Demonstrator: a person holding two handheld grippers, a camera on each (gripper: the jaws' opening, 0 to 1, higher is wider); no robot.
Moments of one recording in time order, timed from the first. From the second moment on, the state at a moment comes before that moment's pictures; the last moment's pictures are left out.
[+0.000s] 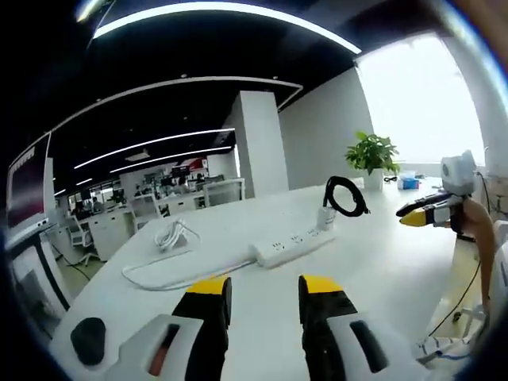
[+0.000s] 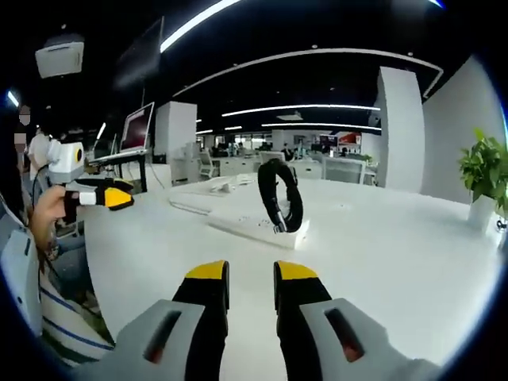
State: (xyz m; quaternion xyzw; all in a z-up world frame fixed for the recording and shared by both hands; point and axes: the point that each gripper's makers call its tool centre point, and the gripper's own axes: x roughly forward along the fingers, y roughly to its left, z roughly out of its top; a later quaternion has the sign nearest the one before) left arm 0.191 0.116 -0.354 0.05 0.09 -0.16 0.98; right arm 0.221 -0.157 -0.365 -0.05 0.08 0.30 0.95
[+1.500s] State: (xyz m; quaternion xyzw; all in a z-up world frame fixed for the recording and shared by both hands) left arm 0.100 0.147 -0.388 0.05 0.11 -0.05 0.99; right arm 0.165 -0.158 -0.376 -0.04 0.07 0.24 0.97
